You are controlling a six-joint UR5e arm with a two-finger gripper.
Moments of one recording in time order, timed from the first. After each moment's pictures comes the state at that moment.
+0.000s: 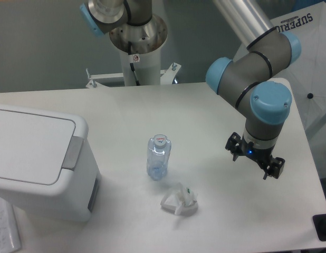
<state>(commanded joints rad) 2.65 -2.10 -1.39 -1.10 1.60 1.33</state>
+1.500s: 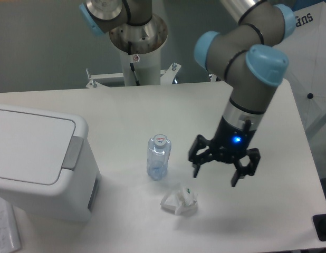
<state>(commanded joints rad) 2.55 -1.93 -1.41 -1.04 1.05 0.60</state>
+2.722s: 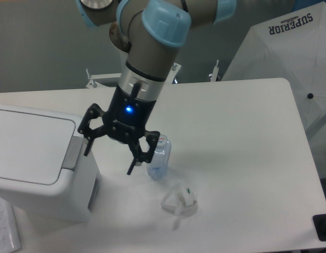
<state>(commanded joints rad) 2.34 -1.79 -1.49 -1.04 0.99 0.53</state>
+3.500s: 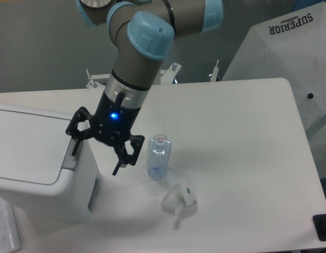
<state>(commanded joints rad) 2.32 -1.82 -1.50 -1.03 1.00 0.52</state>
